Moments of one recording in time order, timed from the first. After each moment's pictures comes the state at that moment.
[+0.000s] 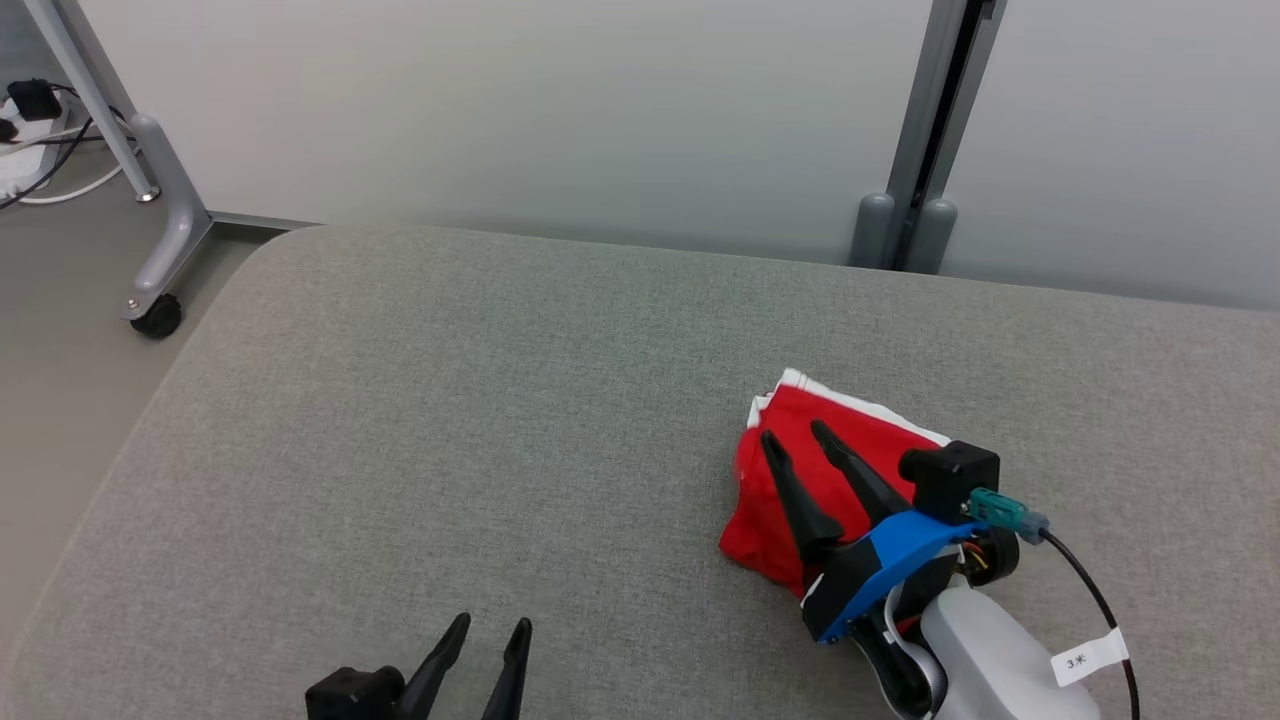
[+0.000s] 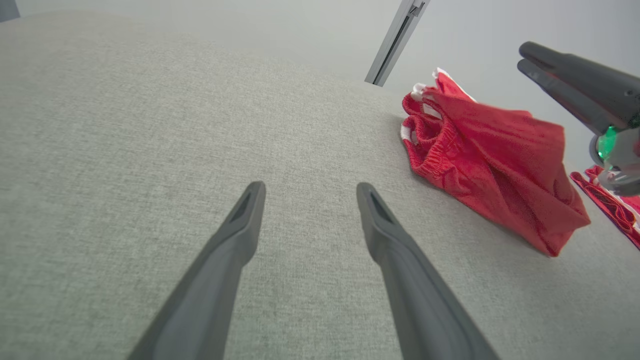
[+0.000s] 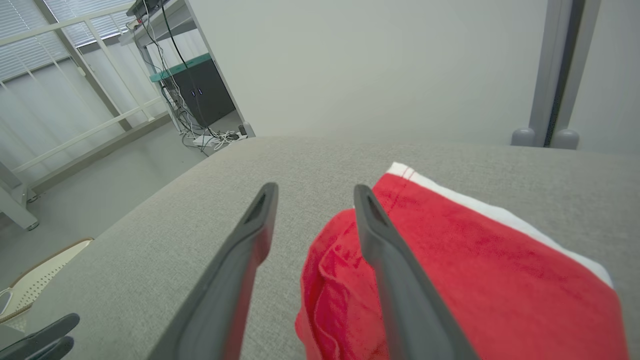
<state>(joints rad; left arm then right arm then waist) -0.02 0.22 -0.52 0.42 -0.63 -0.13 -0.26 -0.44 -0.05 0.39 0.73 0.45 0.13 -0.26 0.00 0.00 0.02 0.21</state>
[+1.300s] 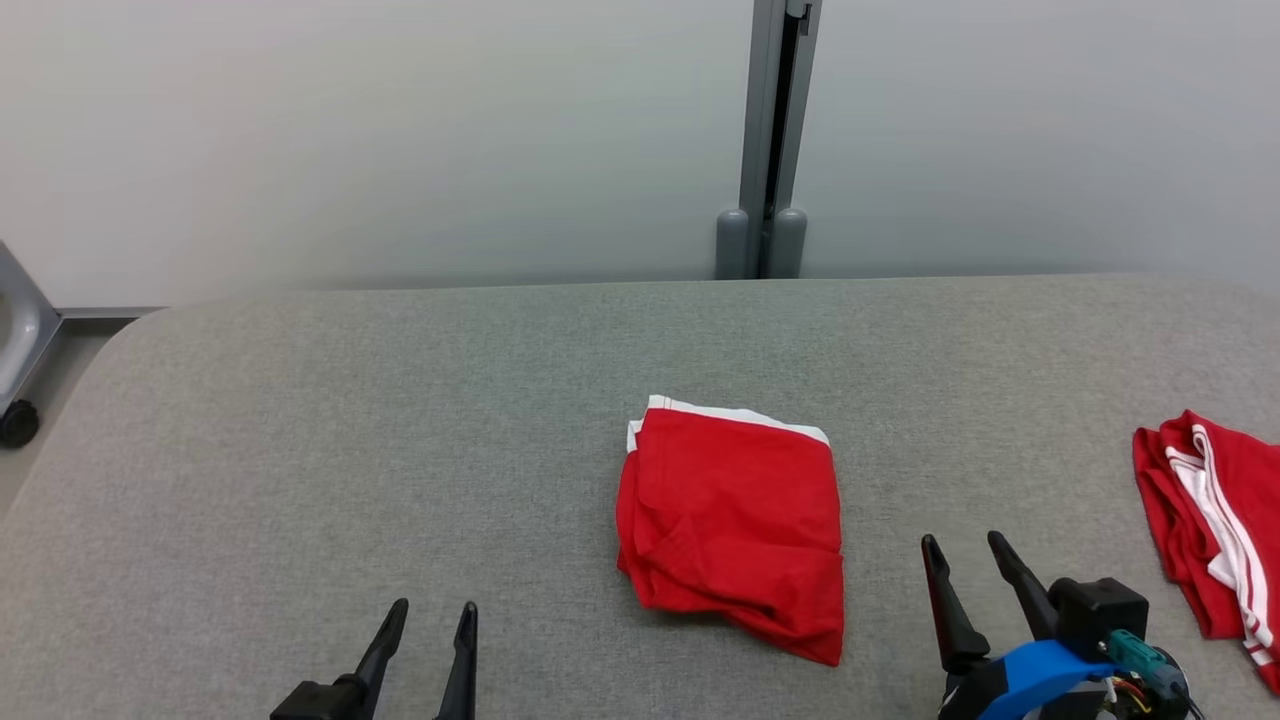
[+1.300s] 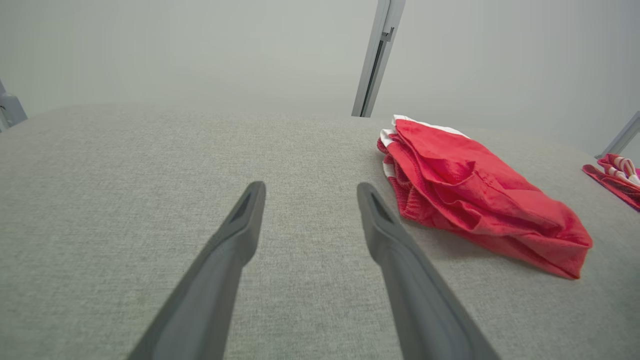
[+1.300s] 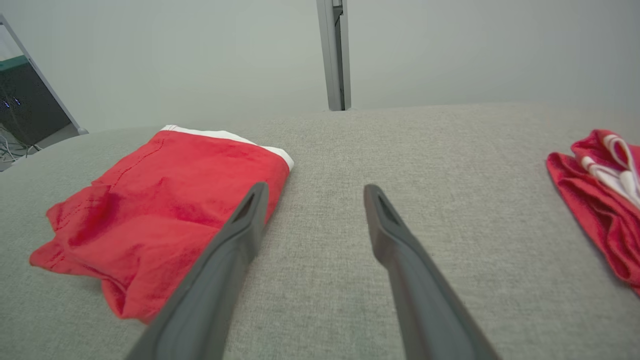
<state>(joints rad) 0.08 0.11 -0.21 0.34 -0.27 -0.13 -0.26 -0.13 -0.05 0.03 0.53 0.16 0.13 -0.26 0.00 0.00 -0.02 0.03</state>
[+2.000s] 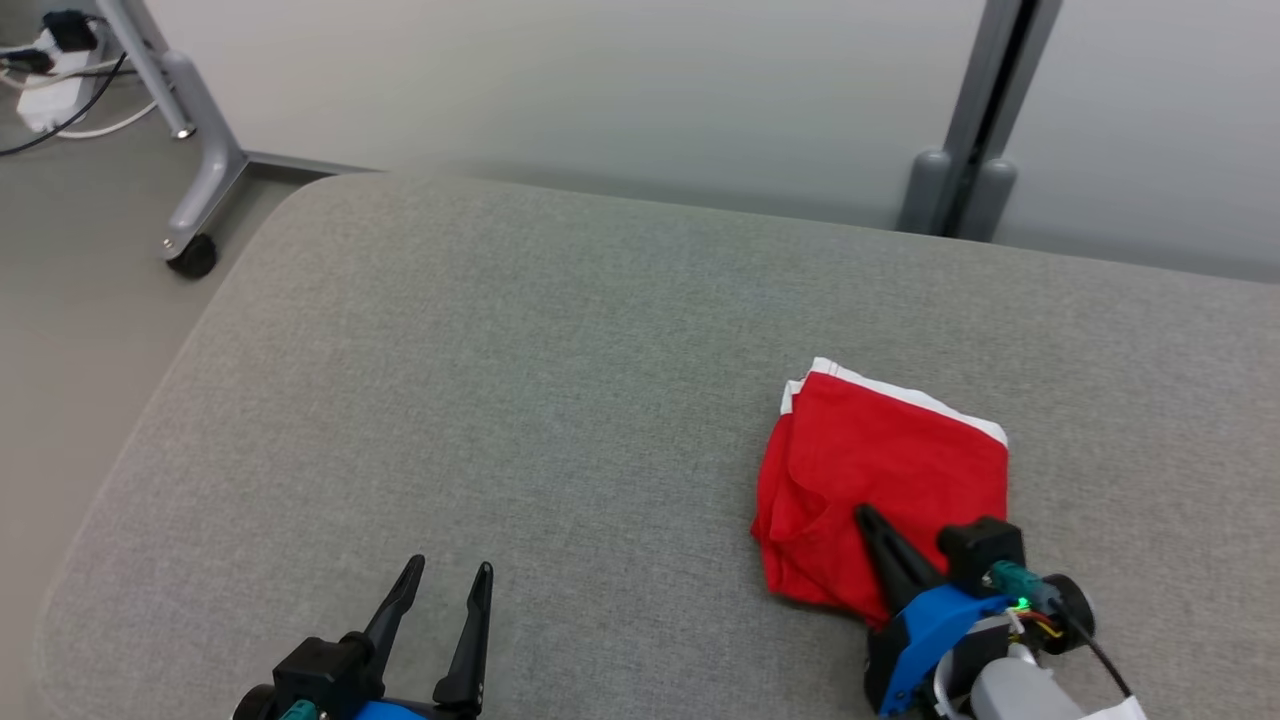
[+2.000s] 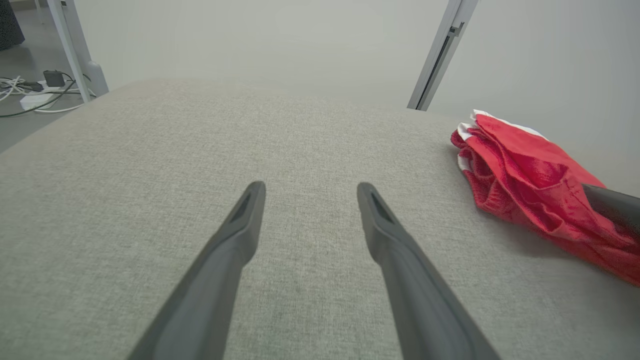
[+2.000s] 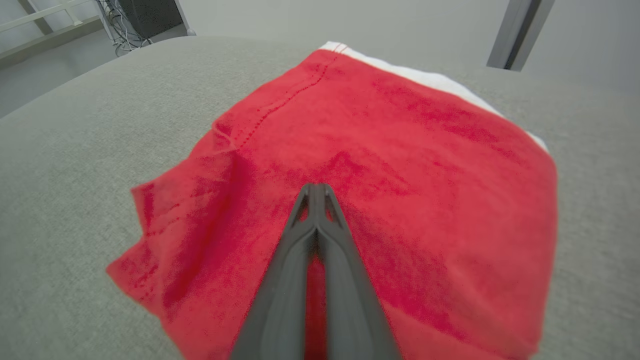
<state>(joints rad) 0.00 0.17 -0.32 0.34 -0.37 -0.13 -0.26 -0.34 -0.05 0.20 0.79 0.13 0.13 -0.26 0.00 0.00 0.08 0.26</state>
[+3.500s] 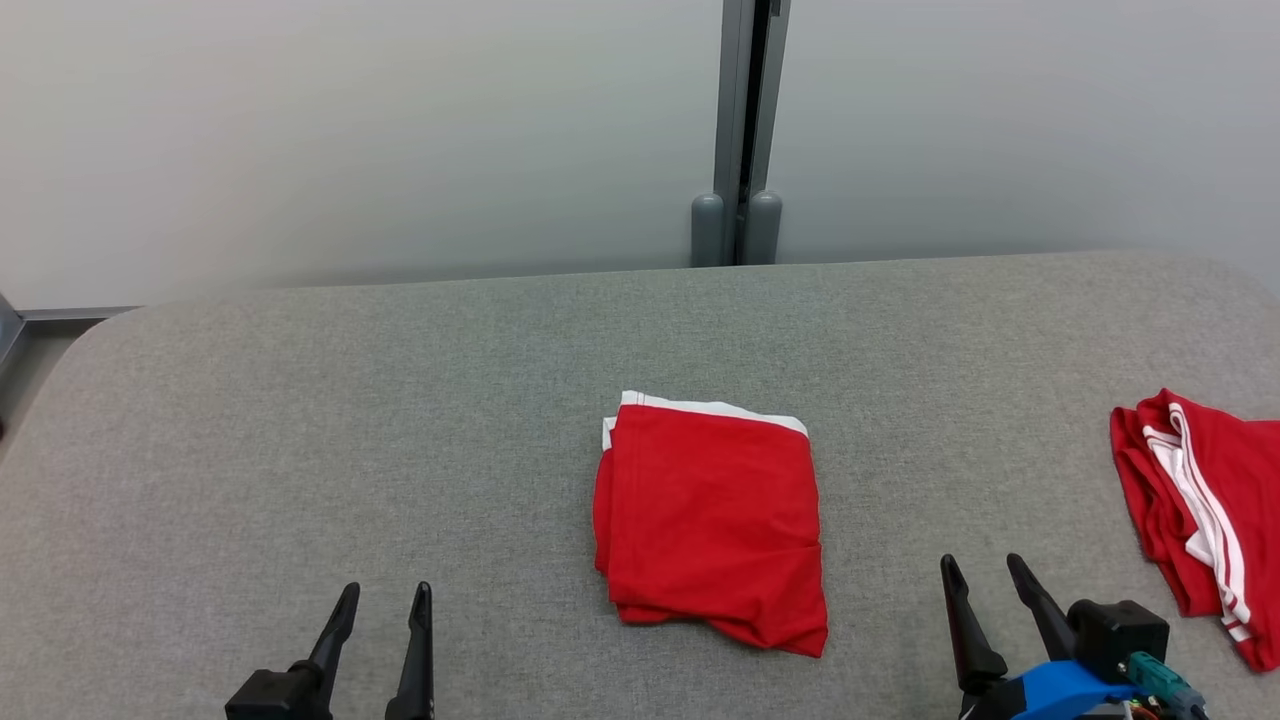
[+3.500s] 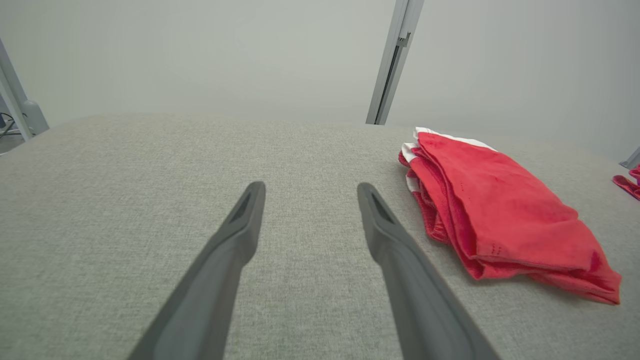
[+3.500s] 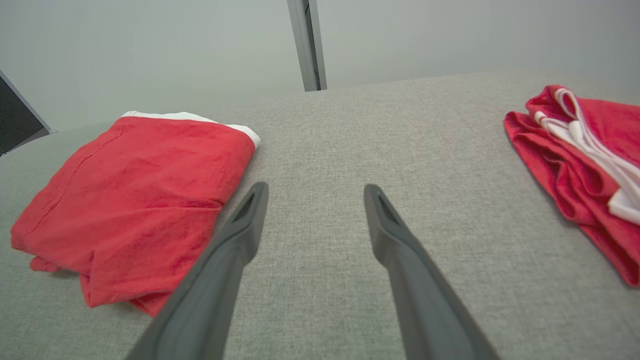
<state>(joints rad) 0.06 0.11 -0.13 0.34 -0.25 -0.13 -0.26 -0.09 -0.05 0.00 0.53 0.18 0.13 -0.26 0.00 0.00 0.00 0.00</state>
